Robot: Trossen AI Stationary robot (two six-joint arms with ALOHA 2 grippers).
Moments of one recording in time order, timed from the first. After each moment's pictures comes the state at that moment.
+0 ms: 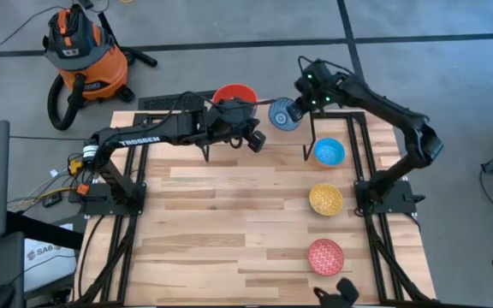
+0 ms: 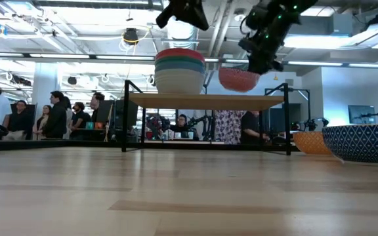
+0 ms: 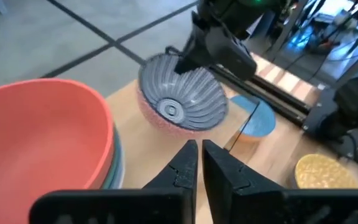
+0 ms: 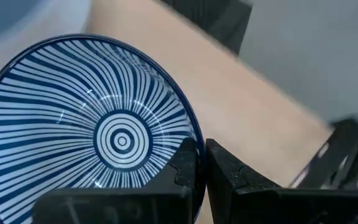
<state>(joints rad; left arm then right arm) 0.16 1.68 1.72 -0.51 -0.44 -0.36 -0.75 1.53 1.43 -0.80 -0.06 0.14</state>
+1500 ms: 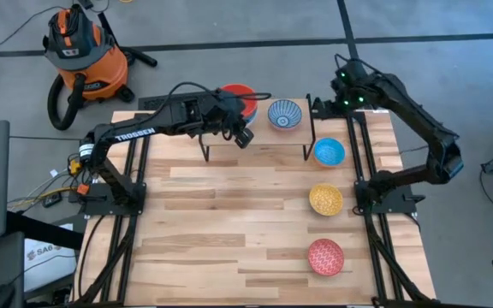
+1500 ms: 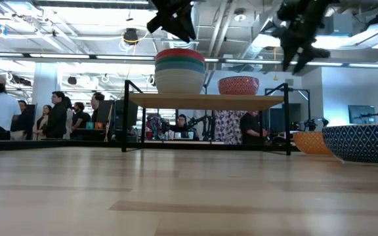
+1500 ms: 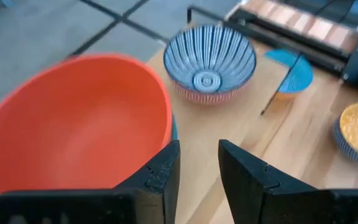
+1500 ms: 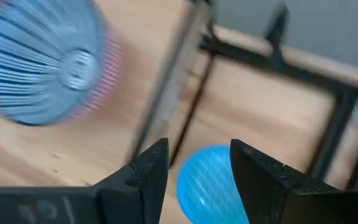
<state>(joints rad) 0.26 1.65 1.72 -0.68 -0.35 -0.22 -0.91 1.29 1.38 -1.16 -0.05 0.30</state>
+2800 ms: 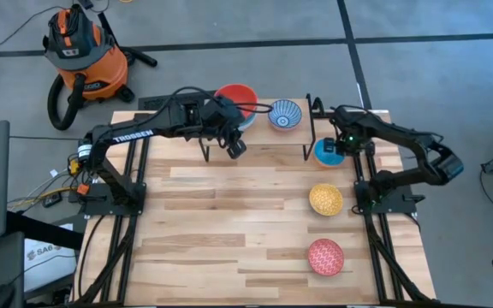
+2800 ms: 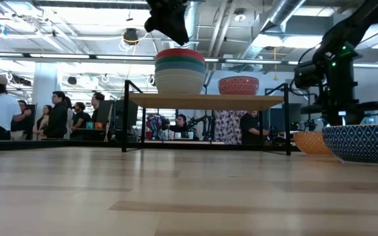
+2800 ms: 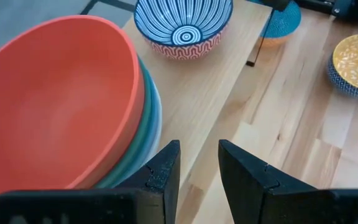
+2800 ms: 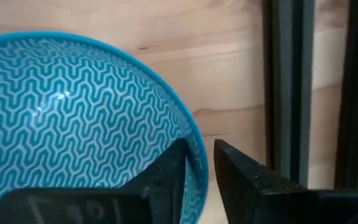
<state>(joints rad) 0.24 1.64 1.72 -0.82 -0.29 -0.12 -0.98 1.29 0.68 -0.89 0.11 0.73</state>
